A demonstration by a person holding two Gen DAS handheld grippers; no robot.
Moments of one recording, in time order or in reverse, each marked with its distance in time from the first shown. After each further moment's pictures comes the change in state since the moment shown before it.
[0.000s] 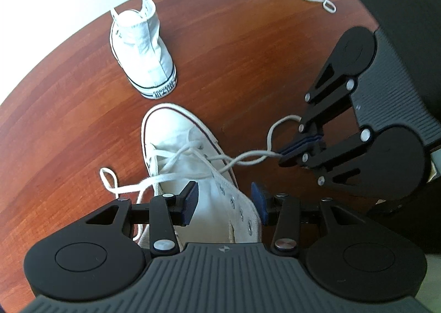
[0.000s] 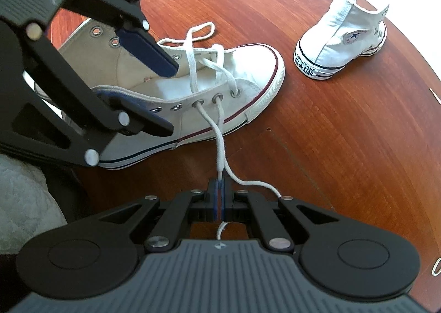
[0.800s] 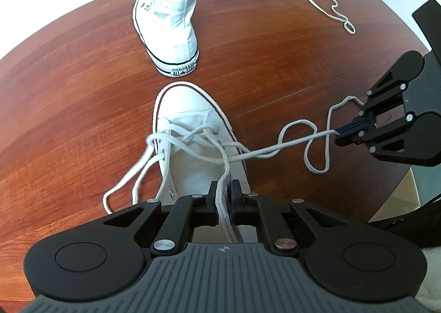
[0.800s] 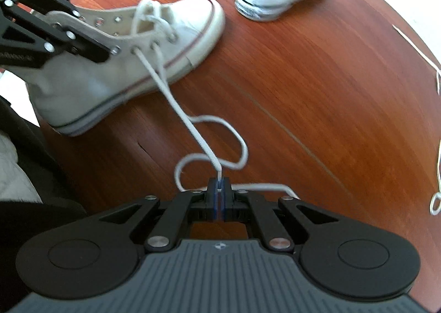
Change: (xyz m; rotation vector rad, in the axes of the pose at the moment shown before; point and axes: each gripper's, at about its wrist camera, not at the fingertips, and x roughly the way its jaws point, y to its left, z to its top) left arm 0.001 0.029 -0.015 -0.176 -0.032 -0.073; right arm -0.014 -0.038 -0.053 0.165 0.096 -0.057
